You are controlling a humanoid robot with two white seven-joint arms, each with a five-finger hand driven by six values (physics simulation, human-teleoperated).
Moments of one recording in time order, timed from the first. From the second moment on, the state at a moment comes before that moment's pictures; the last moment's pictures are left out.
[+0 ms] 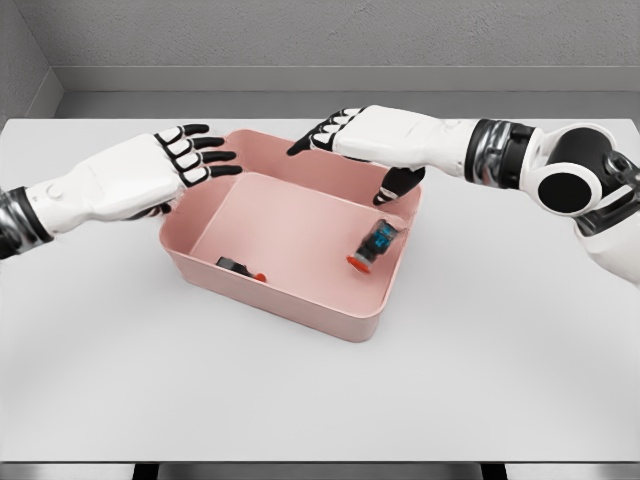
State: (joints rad) left arm -0.46 0.86 -0.47 -1.68 -0.73 -0.61 -0.06; right arm -0.87 -0.63 0.79 -1.75 0.26 -0.11 0.61
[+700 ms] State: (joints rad) left arm -0.44 1.04 -0.46 -1.65 -0.58 -0.61 -0.06; right arm -0.38 -0.87 0.21 -1.68 0.23 -0.50 0.61
